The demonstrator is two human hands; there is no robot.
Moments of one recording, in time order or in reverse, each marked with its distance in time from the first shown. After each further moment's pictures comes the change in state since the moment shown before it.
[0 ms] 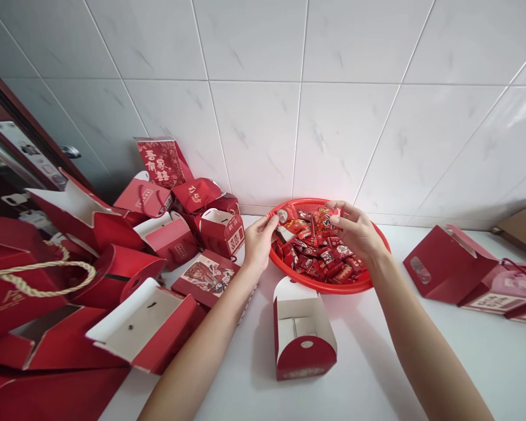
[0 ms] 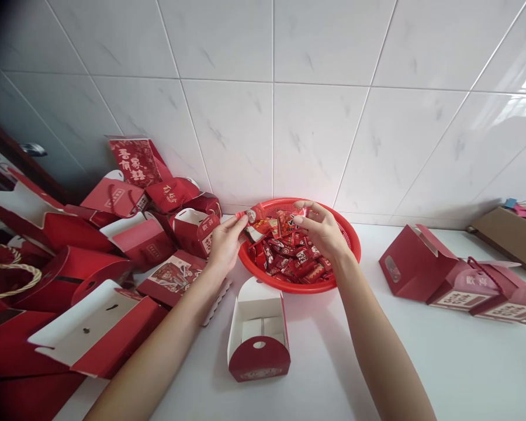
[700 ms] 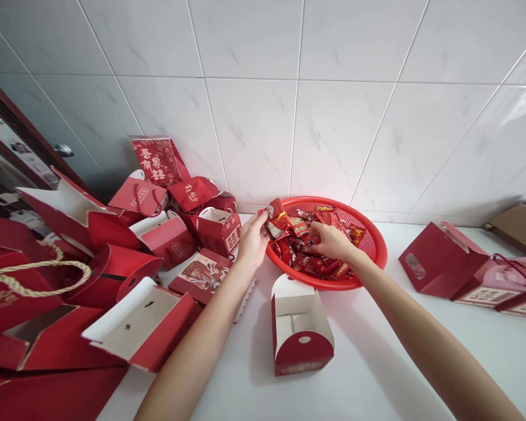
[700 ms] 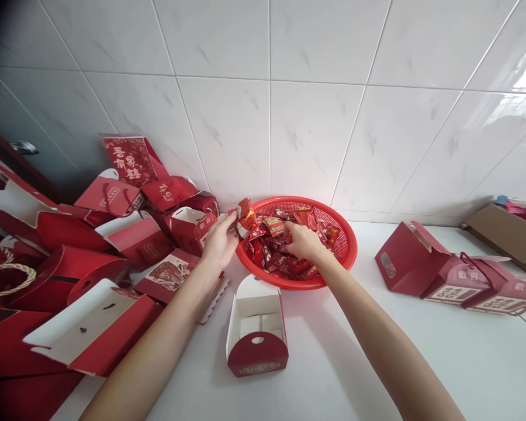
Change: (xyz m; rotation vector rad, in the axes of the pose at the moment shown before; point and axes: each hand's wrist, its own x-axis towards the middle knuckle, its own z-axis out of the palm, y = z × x) left_hand 0.007 0.009 -0.001 -0.266 0.076 -0.160; right_hand 0.010 0.025 0.011 -1.228 -0.240 0.128
